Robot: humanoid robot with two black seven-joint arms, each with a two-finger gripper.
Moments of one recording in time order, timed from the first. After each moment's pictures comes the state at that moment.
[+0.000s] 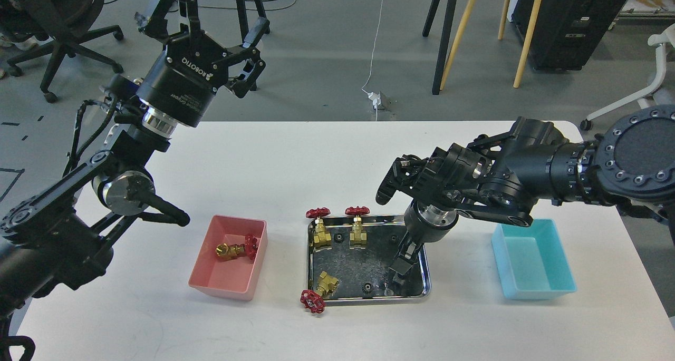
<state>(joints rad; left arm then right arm) -0.58 0.46 -0.85 -1.39 0.34 -0.31 -0.49 1.44 0.00 -0.78 0.91 -1.36 0.49 0.40</state>
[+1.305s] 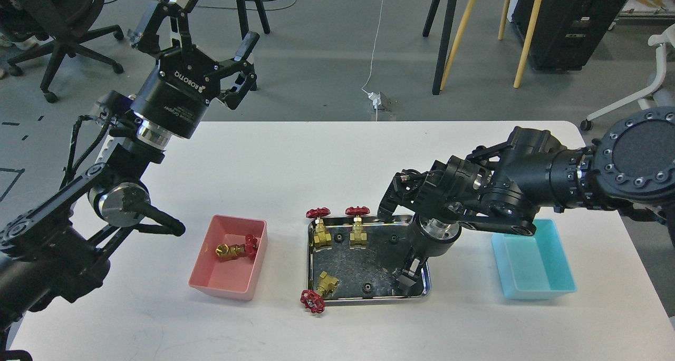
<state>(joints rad) -0.52 0.46 -0.88 -1.39 0.34 -0.32 -0.49 1.44 0.00 -0.81 0.96 -1.36 0.49 0.40</state>
